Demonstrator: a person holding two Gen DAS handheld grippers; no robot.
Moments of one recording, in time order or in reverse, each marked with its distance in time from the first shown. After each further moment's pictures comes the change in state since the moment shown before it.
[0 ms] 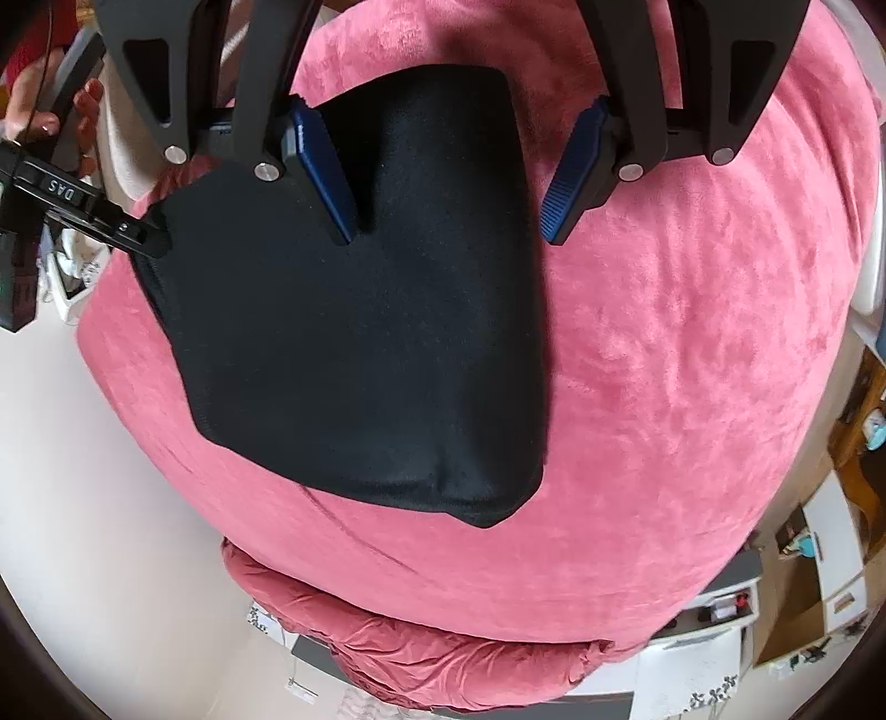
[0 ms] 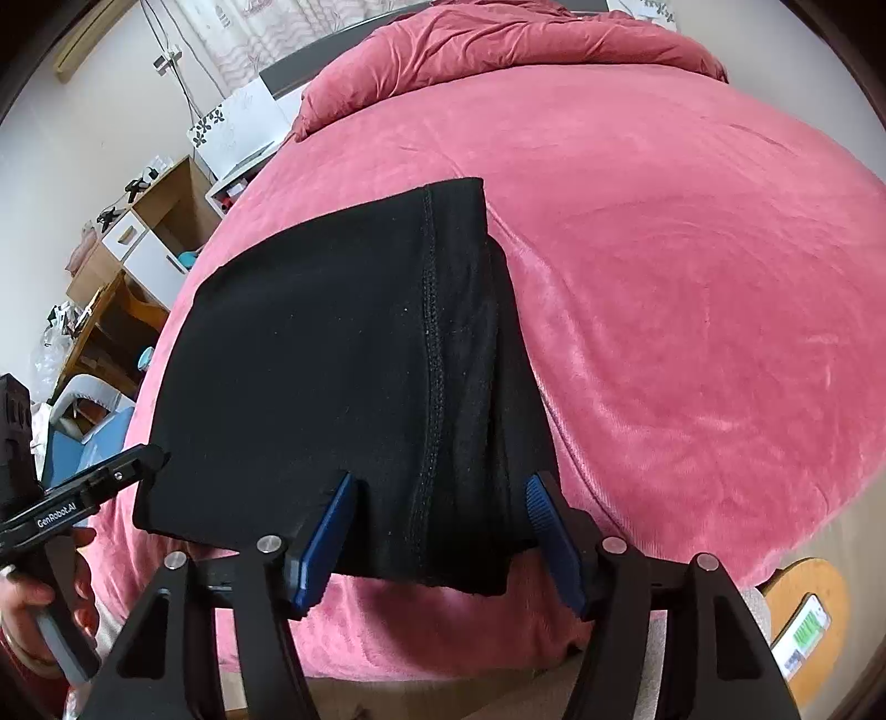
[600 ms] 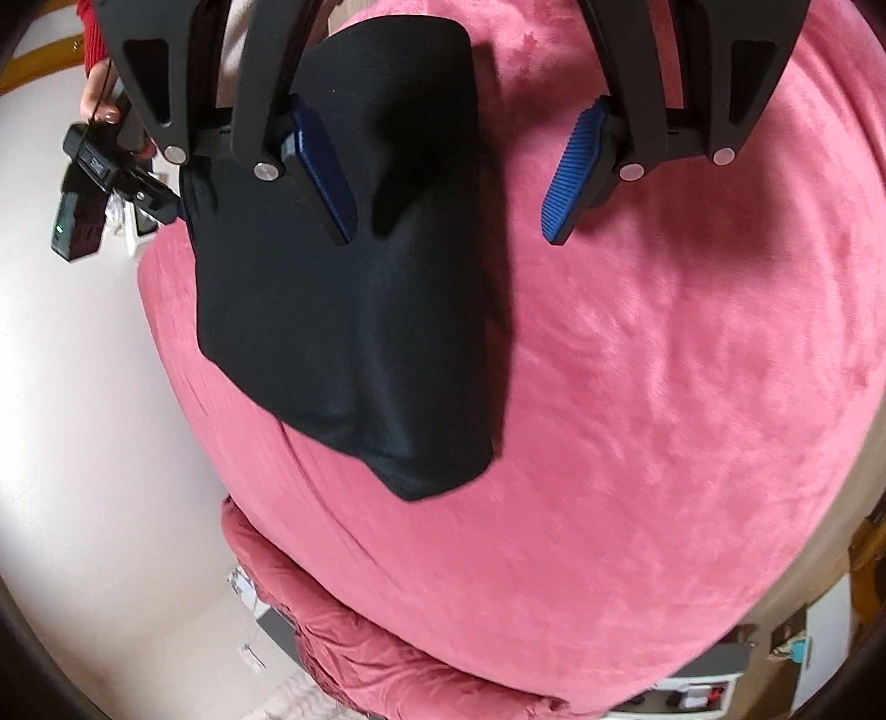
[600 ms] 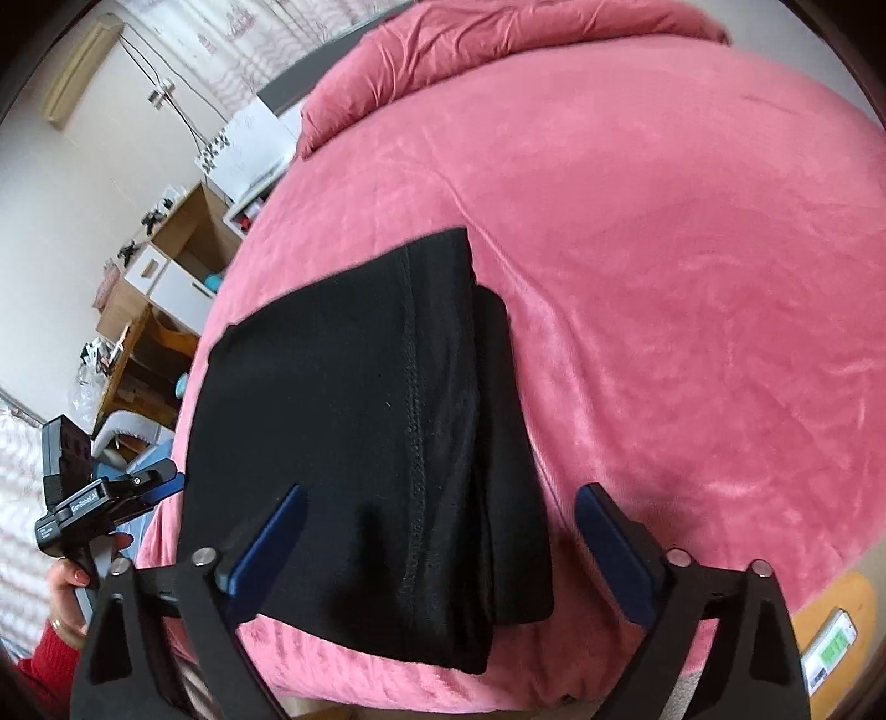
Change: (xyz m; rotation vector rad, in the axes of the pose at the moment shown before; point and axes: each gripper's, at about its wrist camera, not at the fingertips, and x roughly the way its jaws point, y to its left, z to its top) left arm 0.018 0.069 0.038 -0.205 0.081 -0.194; right arm 0.008 -0.027 0.037 0.080 0.050 0.084
